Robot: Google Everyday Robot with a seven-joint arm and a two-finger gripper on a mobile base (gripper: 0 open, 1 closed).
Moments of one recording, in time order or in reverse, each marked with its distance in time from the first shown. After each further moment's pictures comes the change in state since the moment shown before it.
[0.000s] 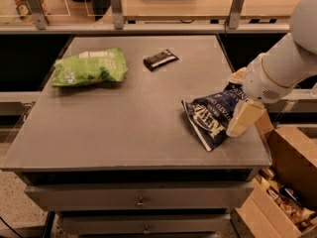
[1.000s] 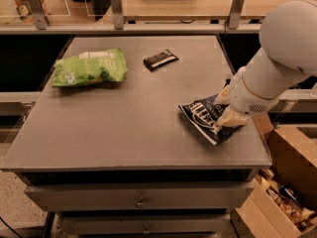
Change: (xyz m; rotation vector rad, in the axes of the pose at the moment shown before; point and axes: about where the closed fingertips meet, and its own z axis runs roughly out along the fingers) arm -0.008 0.040 0.014 -0.070 0.114 -0.089
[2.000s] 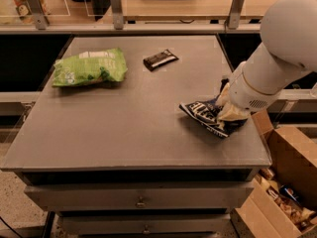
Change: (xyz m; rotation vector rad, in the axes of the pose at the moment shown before) arm -0.005 -0.010 -0.009 0.037 0.002 -0.019
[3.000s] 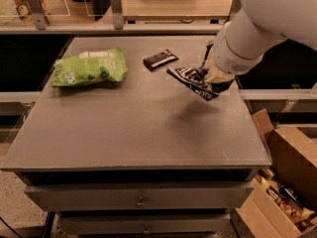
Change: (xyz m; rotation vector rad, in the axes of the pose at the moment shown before) arm -0.044 -0.085 -0.038 0.244 0.010 -0.101
